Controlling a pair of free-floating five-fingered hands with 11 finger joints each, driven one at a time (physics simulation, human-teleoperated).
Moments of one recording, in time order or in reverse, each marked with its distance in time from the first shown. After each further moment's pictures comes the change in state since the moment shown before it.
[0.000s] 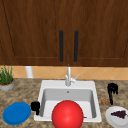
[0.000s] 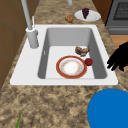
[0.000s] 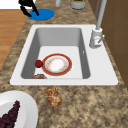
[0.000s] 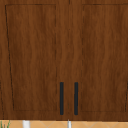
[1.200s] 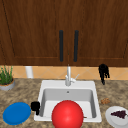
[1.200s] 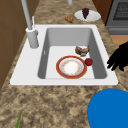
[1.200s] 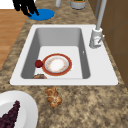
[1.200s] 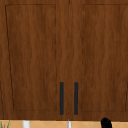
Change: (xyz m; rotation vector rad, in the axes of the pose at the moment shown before) left hand 0.000 0.000 0.000 0.000 0.000 0.000; right hand 0.085 -0.139 -0.002 0.134 0.042 0.088
